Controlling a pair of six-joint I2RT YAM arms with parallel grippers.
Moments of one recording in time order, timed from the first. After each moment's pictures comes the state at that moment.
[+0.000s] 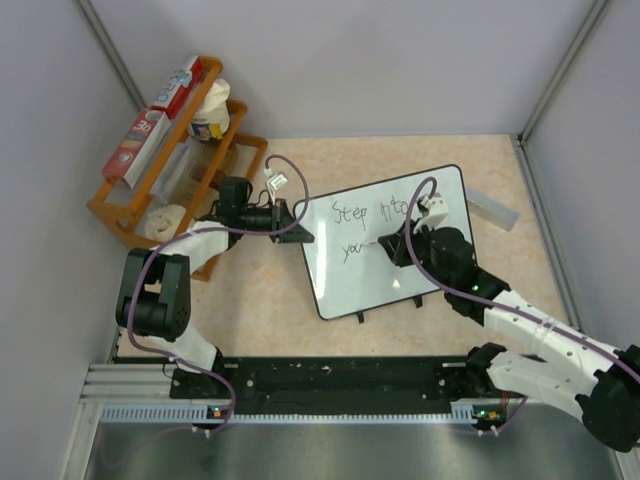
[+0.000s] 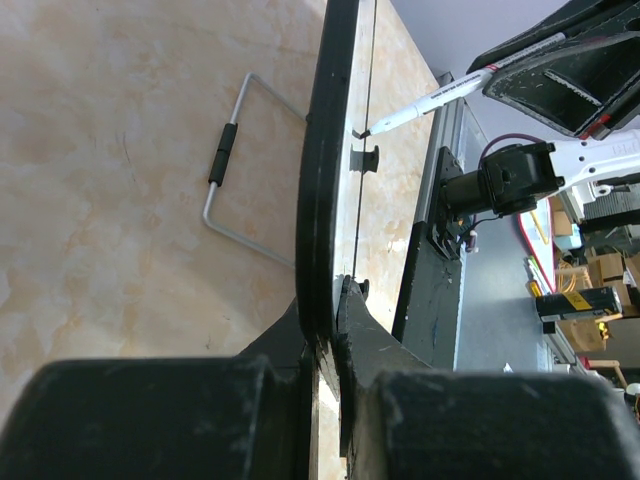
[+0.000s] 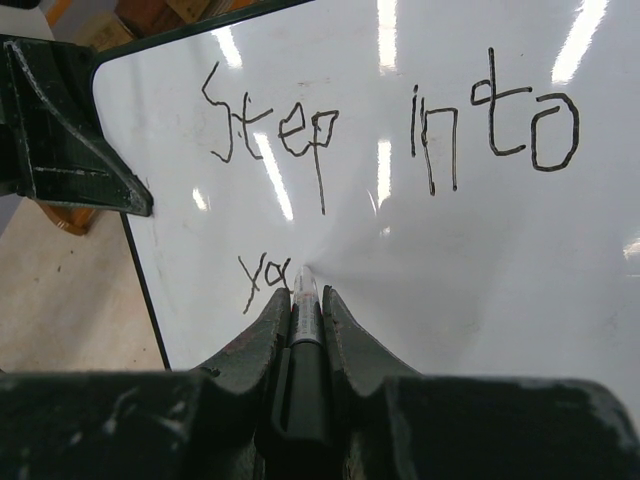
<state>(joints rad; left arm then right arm) -0.20 1.63 0.94 0.03 1.17 -0.24 0.68 0.94 0.59 0.09 0.12 0.45</state>
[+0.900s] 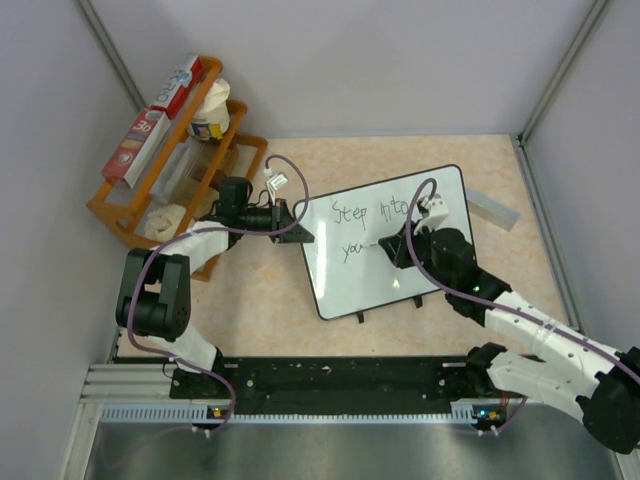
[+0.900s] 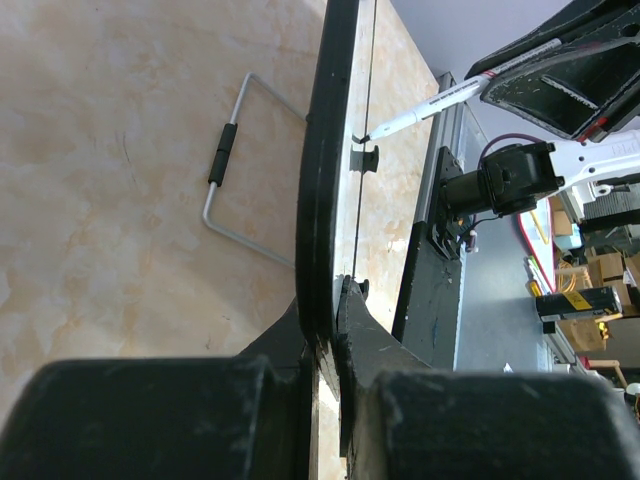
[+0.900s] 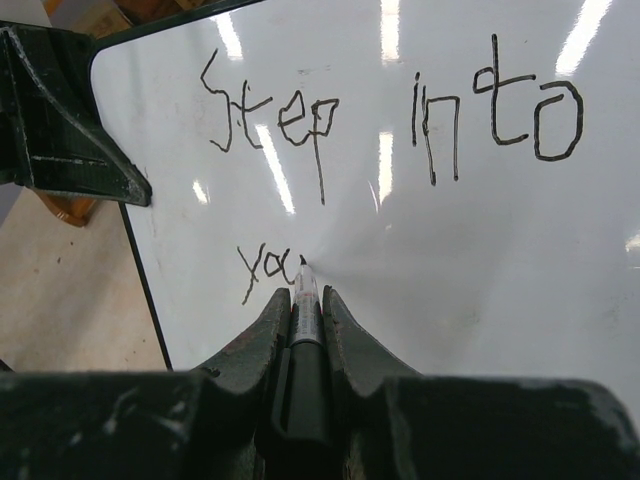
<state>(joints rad) -0.20 1.63 0.94 0.03 1.17 -0.24 0.68 0.93 0.59 0.07 0.11 0.45</state>
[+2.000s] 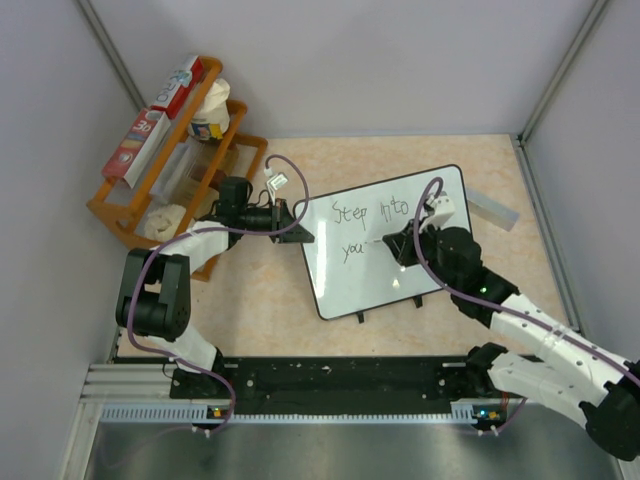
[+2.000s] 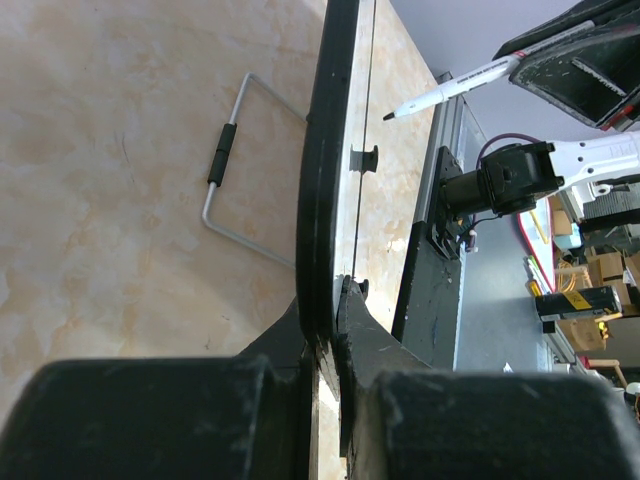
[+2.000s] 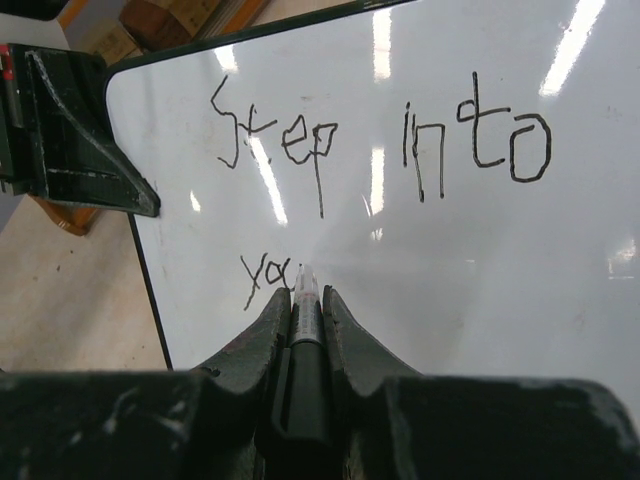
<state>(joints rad) -0.20 1.63 0.94 0.03 1.17 -0.24 0.67 0.87 0.61 0.02 0.12 0.42</state>
